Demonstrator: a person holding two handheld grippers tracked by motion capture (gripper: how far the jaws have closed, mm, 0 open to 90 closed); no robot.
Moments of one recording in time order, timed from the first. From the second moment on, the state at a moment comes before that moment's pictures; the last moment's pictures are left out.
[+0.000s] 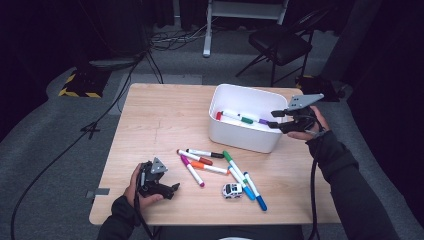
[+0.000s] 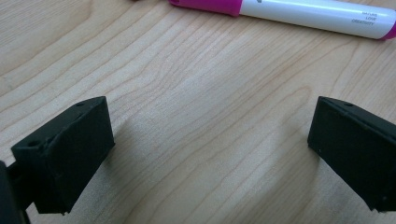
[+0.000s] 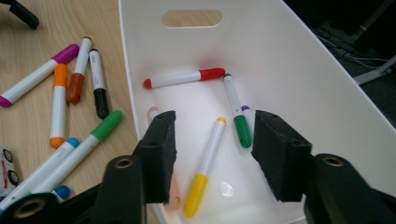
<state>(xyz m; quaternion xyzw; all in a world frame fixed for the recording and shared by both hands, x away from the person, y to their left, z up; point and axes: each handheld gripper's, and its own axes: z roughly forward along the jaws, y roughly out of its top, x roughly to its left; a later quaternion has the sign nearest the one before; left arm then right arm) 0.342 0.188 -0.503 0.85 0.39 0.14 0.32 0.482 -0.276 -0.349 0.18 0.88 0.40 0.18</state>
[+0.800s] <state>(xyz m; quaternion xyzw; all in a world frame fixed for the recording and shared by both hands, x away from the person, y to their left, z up) 0.342 0.188 -0.503 0.85 0.39 0.14 0.32 0.342 -0.288 -0.448 0.18 0.87 0.44 0.14</state>
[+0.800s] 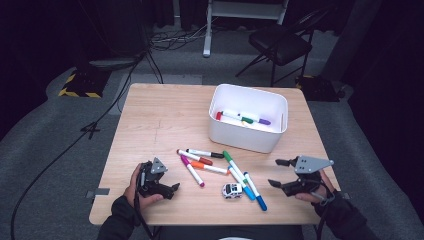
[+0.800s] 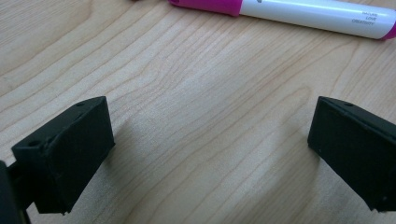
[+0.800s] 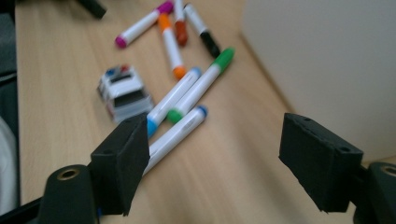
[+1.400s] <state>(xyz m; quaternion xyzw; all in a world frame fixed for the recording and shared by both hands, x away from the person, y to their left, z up) 0.342 0.188 -0.503 0.85 0.39 0.14 0.32 0.315 -0.264 -0.499 0.17 0.90 0.38 0.11</state>
